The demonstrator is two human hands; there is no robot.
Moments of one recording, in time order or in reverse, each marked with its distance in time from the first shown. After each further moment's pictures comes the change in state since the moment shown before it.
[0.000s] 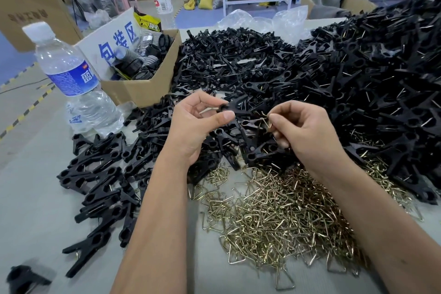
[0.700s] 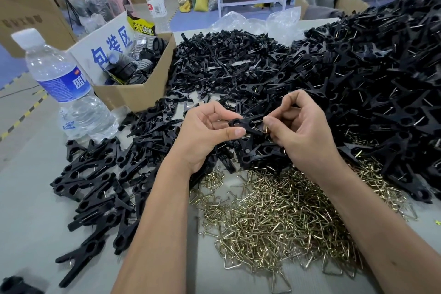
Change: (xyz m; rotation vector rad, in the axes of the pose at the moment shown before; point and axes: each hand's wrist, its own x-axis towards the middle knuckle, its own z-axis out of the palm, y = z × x) left_hand -0.005 -0.003 0.016 0.027 -0.225 -0.025; right_hand -0.003 0.003 -0.004 0.003 -0.014 -0.158
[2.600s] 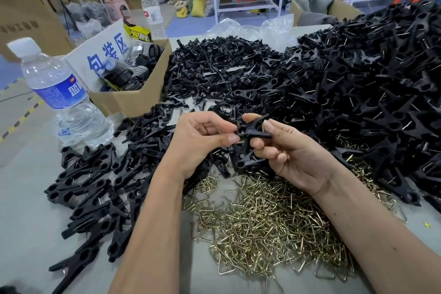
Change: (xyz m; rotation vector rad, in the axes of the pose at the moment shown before) left_hand -0.003 0.005 0.000 0.055 -0.052 0.127; right_hand 0.000 0.003 -0.010 0.936 -0.479 0.520
